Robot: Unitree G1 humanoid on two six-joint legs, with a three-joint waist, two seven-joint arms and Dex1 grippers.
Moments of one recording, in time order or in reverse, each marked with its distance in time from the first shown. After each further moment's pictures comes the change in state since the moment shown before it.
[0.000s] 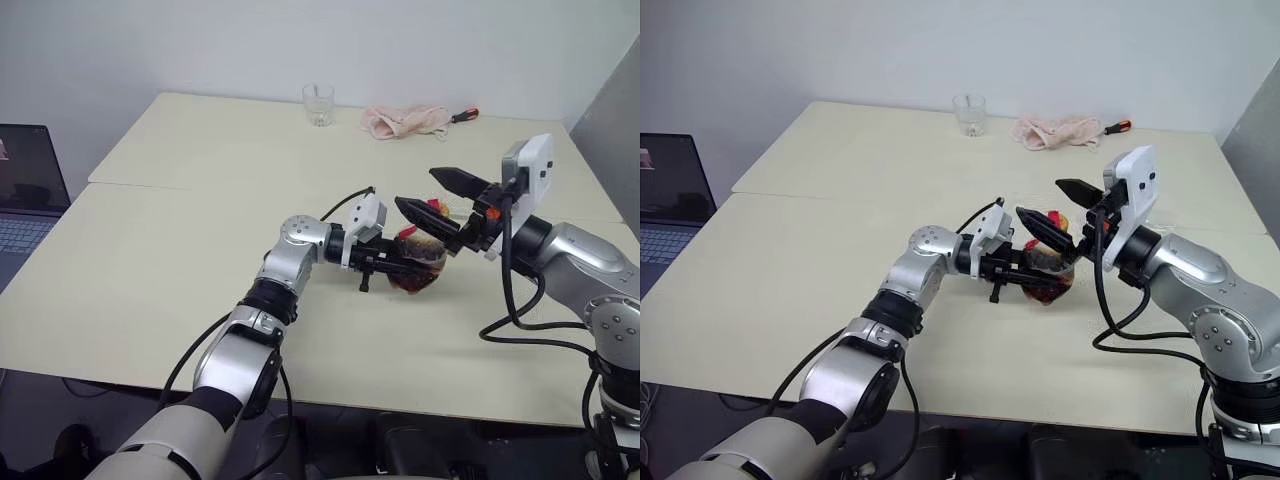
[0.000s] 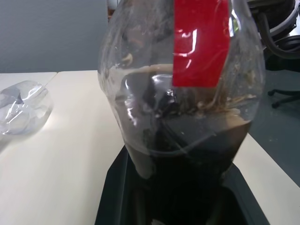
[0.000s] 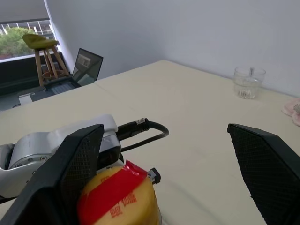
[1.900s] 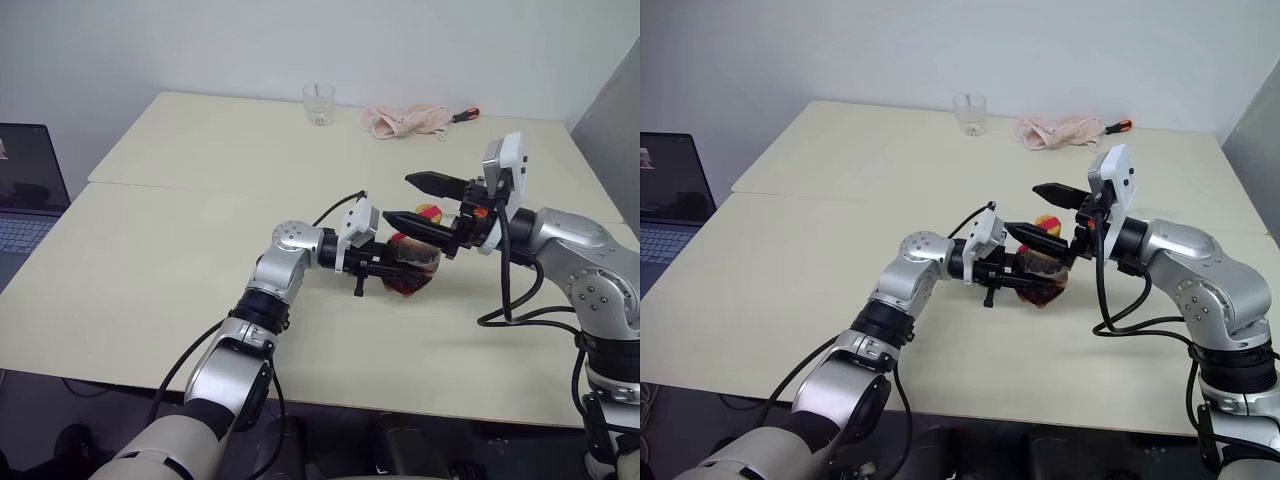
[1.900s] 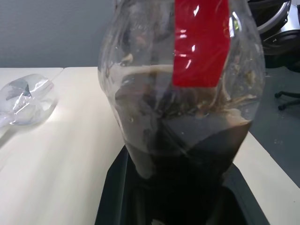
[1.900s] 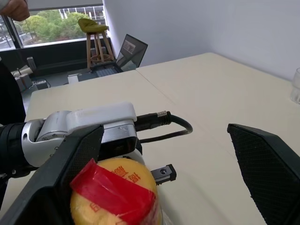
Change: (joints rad) left arm 0.081 0.034 -0.012 -0.155 -0.011 0.078 0.032; right arm -0.106 0.027 0.045 0.176 -0.133 -0.028 0.354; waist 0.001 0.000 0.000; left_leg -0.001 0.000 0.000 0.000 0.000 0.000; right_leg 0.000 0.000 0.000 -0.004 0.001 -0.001
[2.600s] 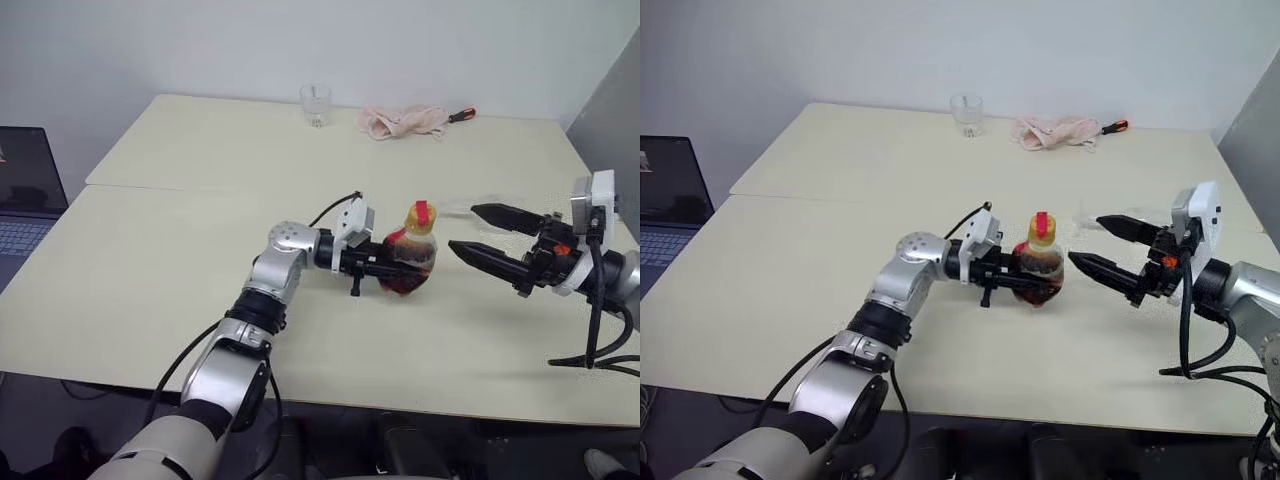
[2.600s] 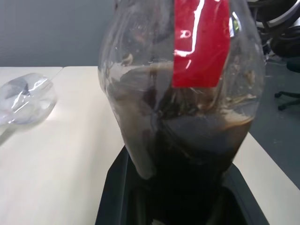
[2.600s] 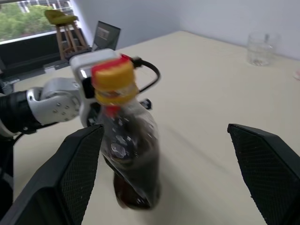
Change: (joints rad) left arm 0.004 0.012 0.000 0.011 -0.012 -0.005 -0.004; right arm 0.288 -0.154 -0.295 -0.186 0.171 0.072 0.025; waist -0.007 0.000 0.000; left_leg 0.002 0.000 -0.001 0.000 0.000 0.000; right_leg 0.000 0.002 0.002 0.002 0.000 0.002
